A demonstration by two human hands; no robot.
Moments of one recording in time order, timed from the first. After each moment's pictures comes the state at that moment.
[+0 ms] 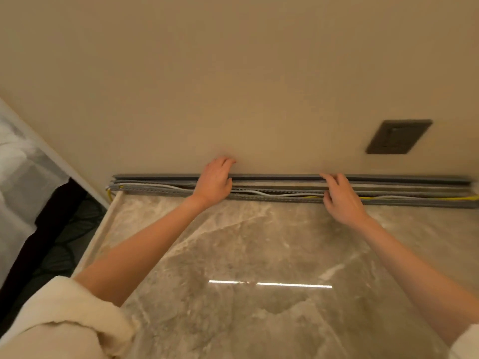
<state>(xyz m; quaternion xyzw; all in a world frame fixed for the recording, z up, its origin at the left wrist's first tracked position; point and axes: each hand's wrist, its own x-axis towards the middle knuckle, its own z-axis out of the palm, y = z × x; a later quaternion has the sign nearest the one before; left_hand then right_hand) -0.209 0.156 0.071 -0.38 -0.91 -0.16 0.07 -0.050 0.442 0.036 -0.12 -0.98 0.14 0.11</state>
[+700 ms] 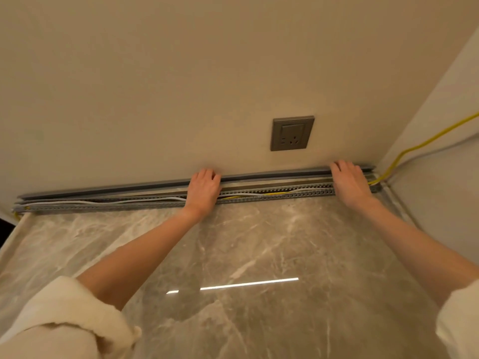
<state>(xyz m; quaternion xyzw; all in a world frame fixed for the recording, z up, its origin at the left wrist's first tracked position) -0.142 0.330 0.030 -0.38 -0.92 0.01 0.10 0.036 0.643 0.053 -0.21 -0.97 -0.09 0.04</state>
